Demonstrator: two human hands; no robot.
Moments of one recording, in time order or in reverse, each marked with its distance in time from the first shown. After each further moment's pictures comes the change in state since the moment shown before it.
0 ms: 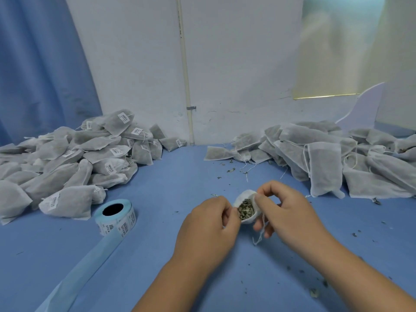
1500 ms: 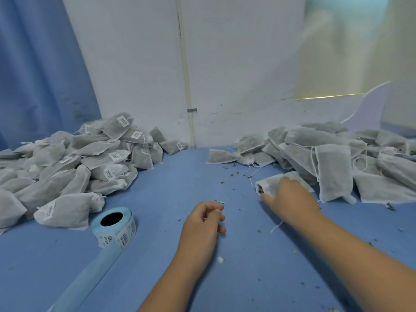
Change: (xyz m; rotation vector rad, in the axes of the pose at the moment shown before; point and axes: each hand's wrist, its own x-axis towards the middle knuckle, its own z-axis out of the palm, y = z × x) left_hand 0.023 -0.034 0.014 -0.666 -0.004 -0.477; right_hand 0.110 0.076 -0.001 -0.909 0.189 0.129
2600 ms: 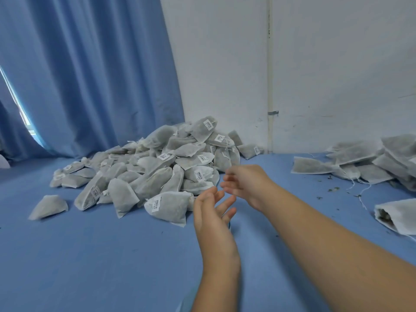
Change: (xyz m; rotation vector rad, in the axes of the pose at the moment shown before) left_hand 0.014 0.033 -0.118 -0.595 0.622 0.157; right_hand -0.033 -0.290 0.019 1.383 -0.746 0.090
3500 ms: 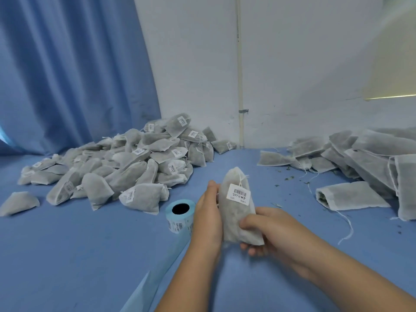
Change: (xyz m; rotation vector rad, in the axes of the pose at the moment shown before) left_hand -0.037 -0.014 0.020 0.220 -0.302 -0.281; right_hand -0.154 0.033 -0.101 -0.232 -0.168 0.020
